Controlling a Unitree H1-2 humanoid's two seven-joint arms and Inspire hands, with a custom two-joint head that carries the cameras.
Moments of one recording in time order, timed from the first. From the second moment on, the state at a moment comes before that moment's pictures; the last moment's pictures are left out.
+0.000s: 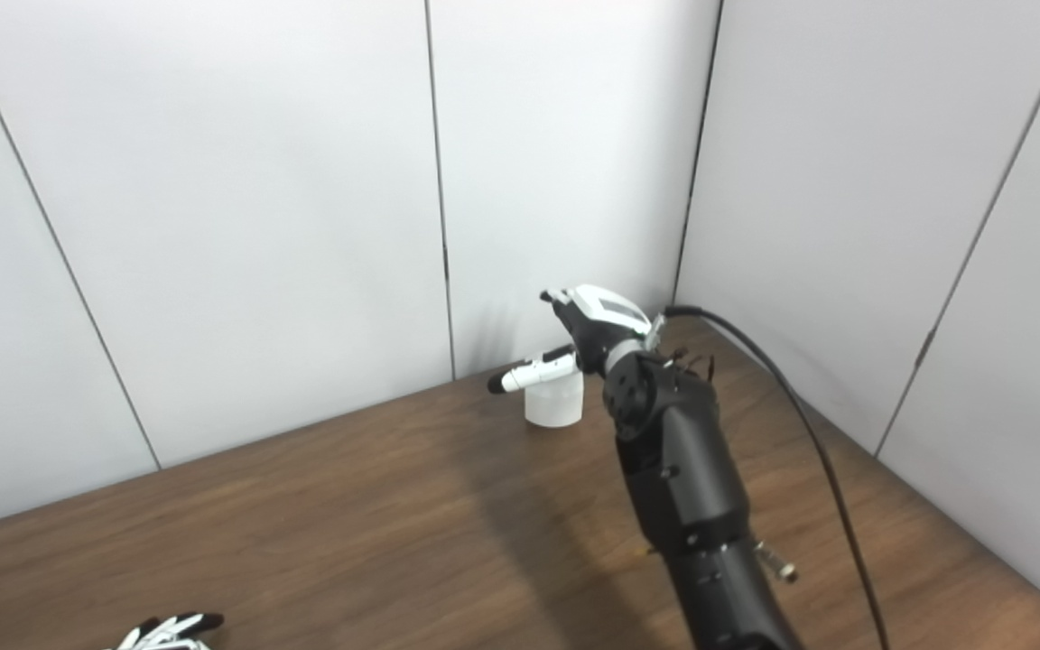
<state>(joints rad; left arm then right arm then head) -0.17 0.27 -0.34 -0.05 0.62 -0.01 -0.18 -0.55 -0.34 -0.25 -0.07 -1.15 0.47 0.72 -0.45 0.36</state>
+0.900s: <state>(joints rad) -0.16 0.27 -0.34 -0.06 0.62 0.00 -0.18 -0.58 -0.19 -0.38 0.19 -1.23 0.47 0.42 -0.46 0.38</state>
